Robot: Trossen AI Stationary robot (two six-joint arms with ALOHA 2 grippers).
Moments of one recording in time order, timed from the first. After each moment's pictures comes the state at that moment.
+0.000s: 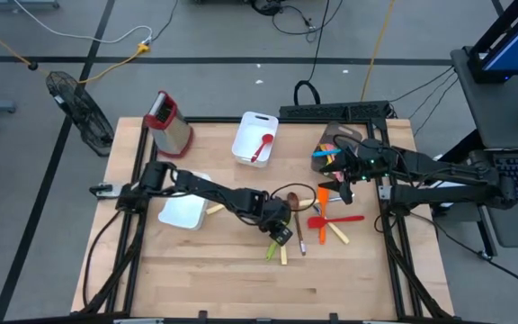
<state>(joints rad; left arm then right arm) -0.12 2.17 1.55 -0.45 0.13 -0.93 -0.24 0.79 0.68 -0.43 -0.21 0.15</state>
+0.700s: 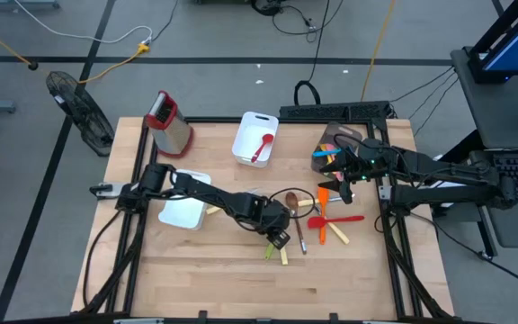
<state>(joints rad) -0.15 2.19 1.55 -0.56 0.05 -0.92 -0.24 0.79 0.68 -0.42 -0.21 0.17</state>
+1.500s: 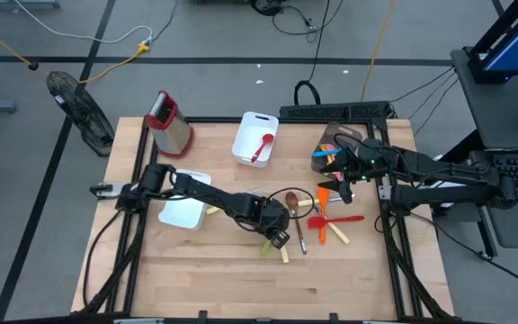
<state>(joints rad) -0.15 2.21 1.55 -0.55 -0.01 -0.91 -0.24 0.79 0.68 -0.42 -0.21 0.20</state>
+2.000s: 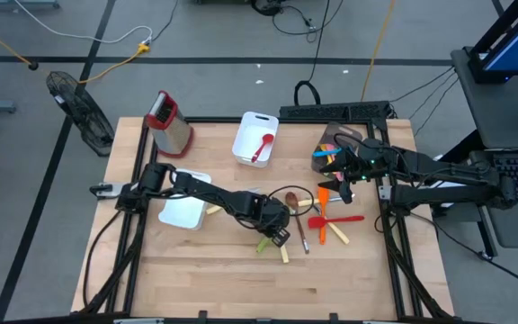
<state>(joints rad) -0.15 2.20 1.55 -0.55 0.04 -0.93 -0.24 0.79 0.68 -0.42 -0.21 0.20</state>
